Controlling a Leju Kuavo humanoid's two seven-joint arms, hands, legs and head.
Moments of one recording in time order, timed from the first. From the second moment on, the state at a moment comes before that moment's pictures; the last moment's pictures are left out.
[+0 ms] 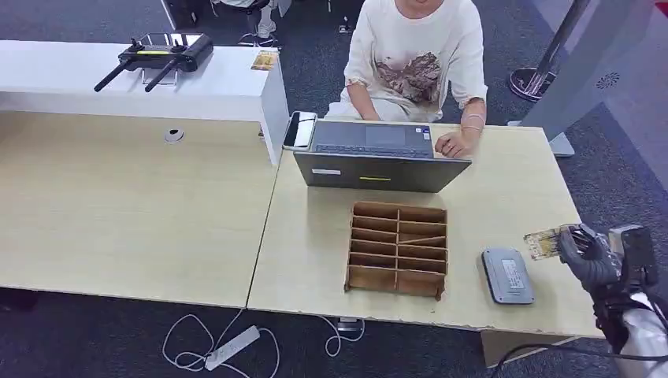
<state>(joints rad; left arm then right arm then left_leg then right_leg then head) -0.05 -0.14 0.92 -0.21 -1.48 -0.09 0.01 -0.45 -0.49 -0.04 -0.70 -0.12 0.37 -0.39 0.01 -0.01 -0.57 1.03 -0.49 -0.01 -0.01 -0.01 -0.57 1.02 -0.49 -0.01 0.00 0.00</state>
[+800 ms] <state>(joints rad) -0.05 -0.14 0.93 -0.21 -1.47 -0.09 0.01 -0.45 -0.48 -0.03 -0.67 -0.10 0.37 -0.41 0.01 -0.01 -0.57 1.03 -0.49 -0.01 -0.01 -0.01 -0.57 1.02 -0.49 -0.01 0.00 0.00</state>
